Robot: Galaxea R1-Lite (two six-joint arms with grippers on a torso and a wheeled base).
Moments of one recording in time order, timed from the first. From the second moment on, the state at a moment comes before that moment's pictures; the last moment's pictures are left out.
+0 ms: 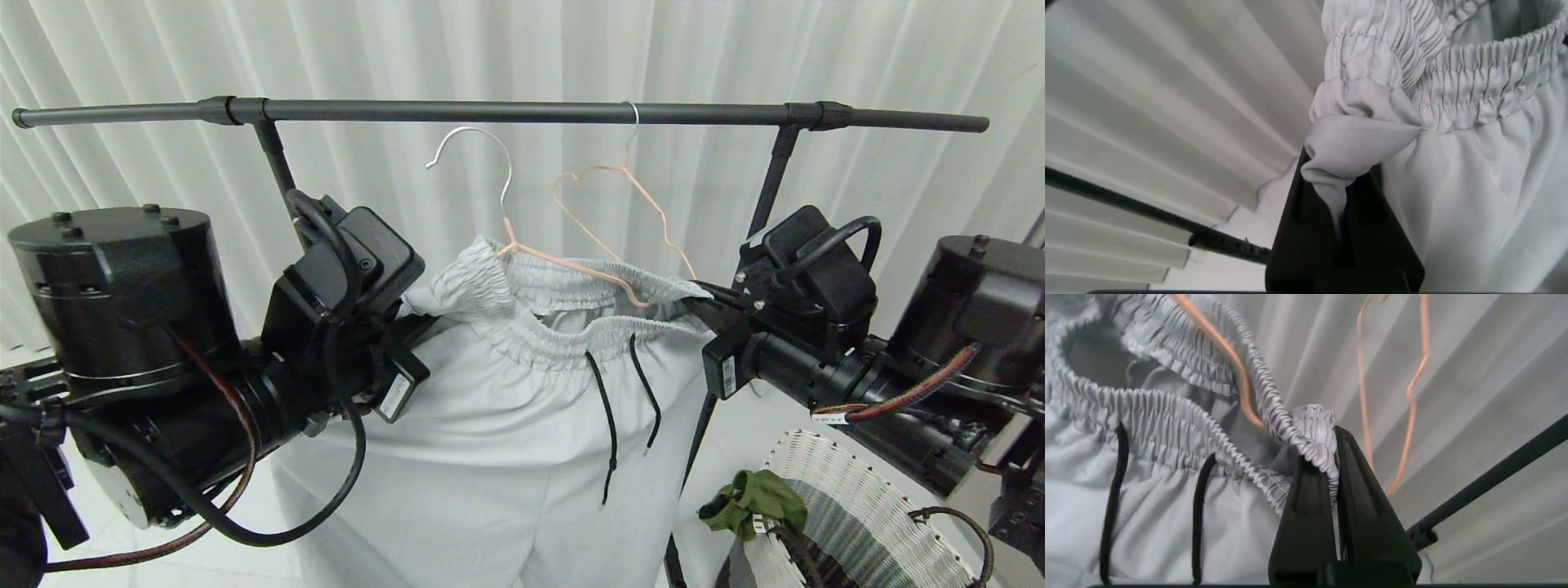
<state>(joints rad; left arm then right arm) -0.61 1.44 -0.73 -0.56 0.15 0.56 0.81 1.59 -0.72 -0.90 -0.21 -0.34</state>
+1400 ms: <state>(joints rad) -0.61 1.40 -0.63 -0.76 -0.21 0.61 0.75 1.36 -0.80 -0.42 0.19 -0.34</state>
